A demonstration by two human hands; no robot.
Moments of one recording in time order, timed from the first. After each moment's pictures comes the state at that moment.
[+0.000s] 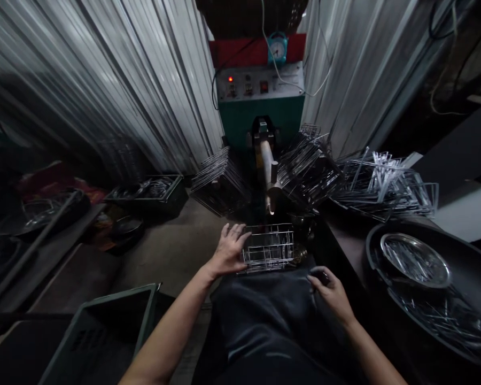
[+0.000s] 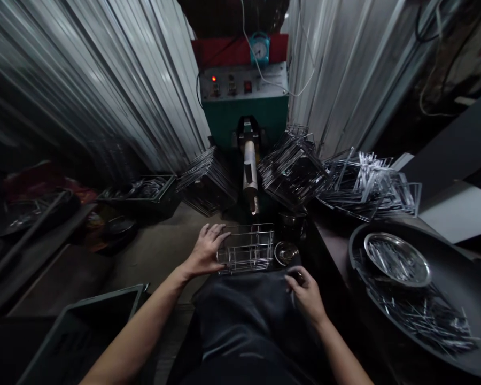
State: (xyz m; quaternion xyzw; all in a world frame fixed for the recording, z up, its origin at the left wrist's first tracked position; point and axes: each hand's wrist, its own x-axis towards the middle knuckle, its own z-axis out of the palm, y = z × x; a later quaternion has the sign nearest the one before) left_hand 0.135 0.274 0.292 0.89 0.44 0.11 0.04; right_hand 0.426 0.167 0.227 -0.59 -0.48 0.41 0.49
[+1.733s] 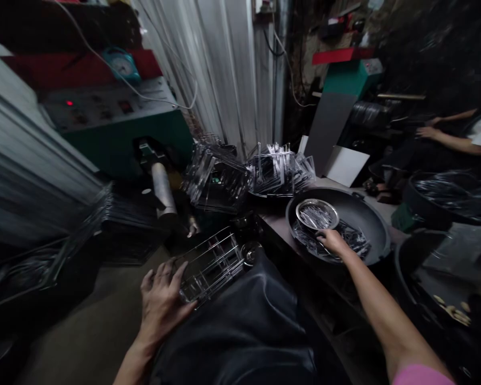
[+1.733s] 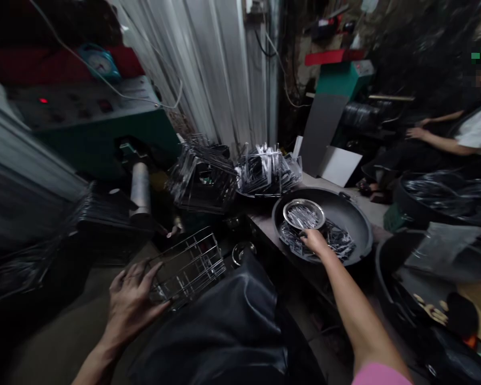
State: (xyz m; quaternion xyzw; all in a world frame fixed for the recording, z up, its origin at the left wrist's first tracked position) left_hand 0.184 0.250 0.287 0.90 0.38 0.17 -0.16; right_hand 0.655 0.127 0.236 -0.86 -0.49 0.13 0.08
